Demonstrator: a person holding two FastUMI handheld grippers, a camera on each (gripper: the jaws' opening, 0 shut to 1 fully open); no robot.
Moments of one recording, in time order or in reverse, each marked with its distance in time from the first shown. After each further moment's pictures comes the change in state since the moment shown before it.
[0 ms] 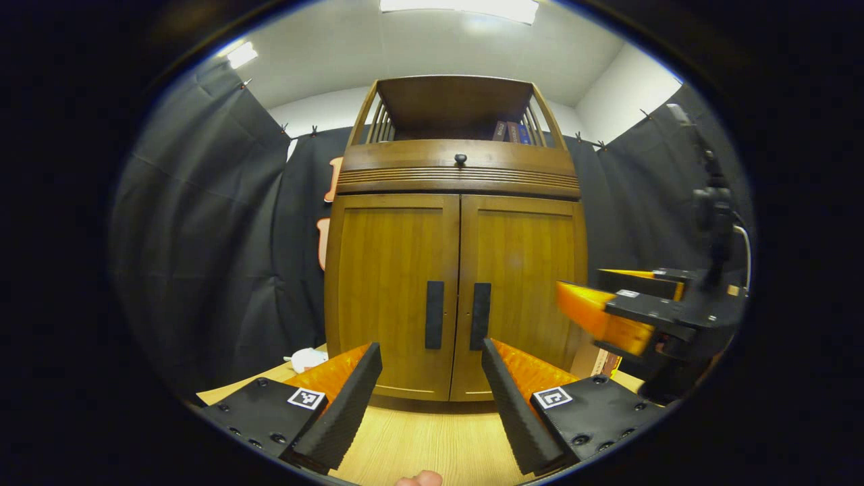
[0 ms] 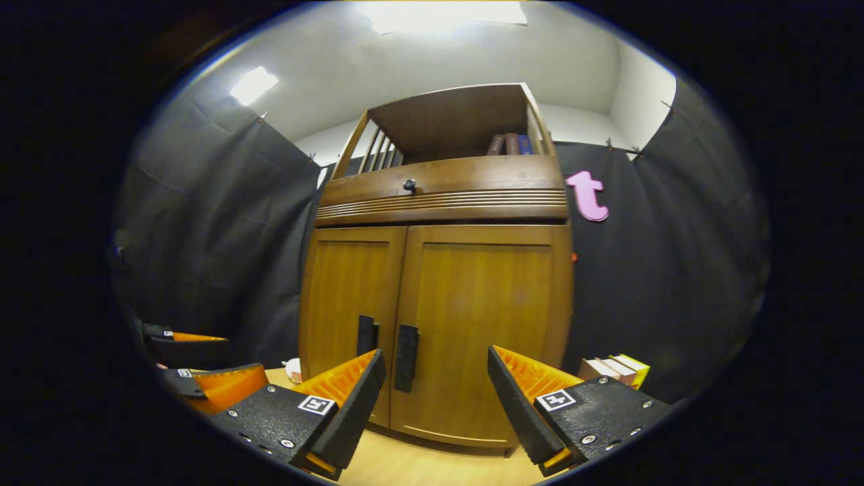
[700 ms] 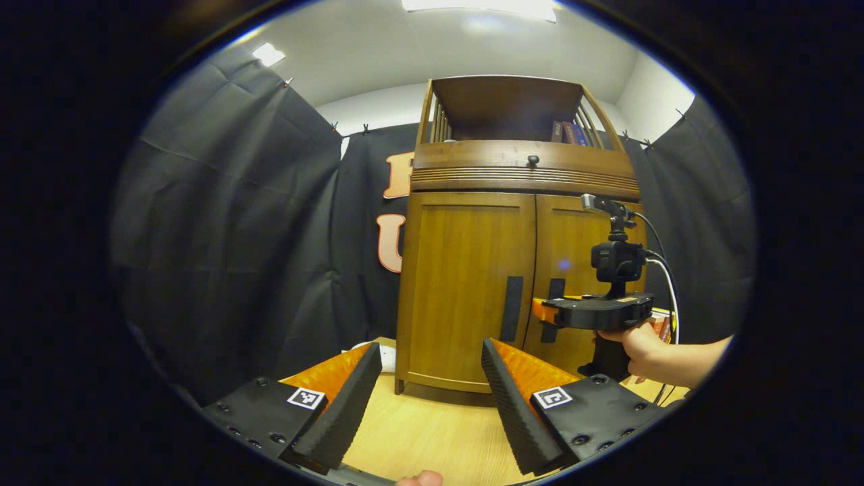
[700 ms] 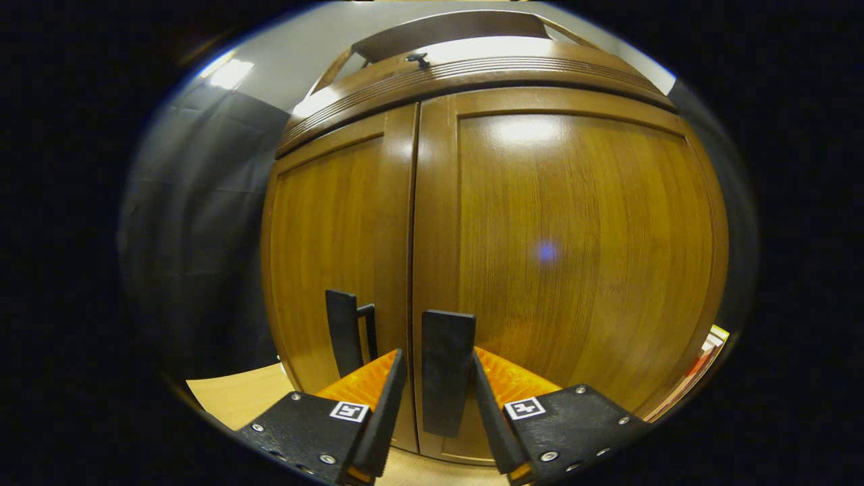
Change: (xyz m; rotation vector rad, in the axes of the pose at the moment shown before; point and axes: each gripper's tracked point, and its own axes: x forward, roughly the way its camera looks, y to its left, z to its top) left arm -0.022 0.100 -0.008 -0.004 0.016 0.222; right arm 0.167 0.010 -0.107 0.094 0.210 -0.071
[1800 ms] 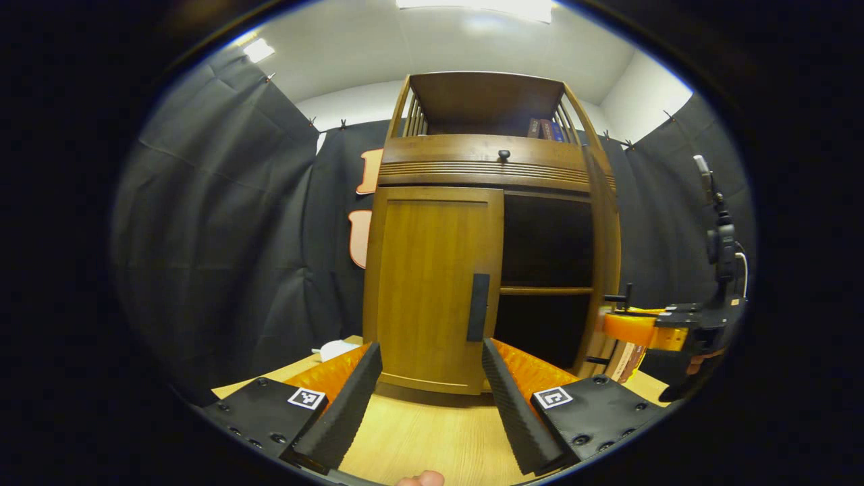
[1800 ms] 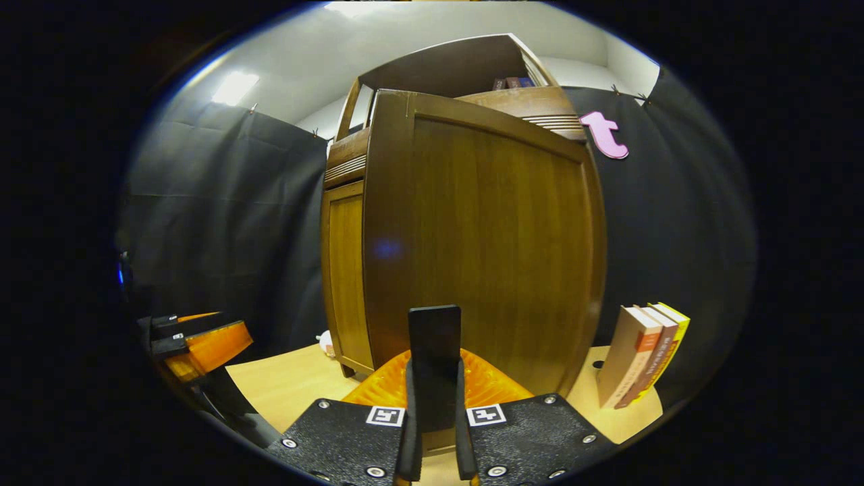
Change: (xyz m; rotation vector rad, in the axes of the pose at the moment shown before) left arm 0.014 -0.063 -0.005 -0.017 0.013 -0.144; right arm -0.217 -0.049 0.005 -0.006 0.016 0.094
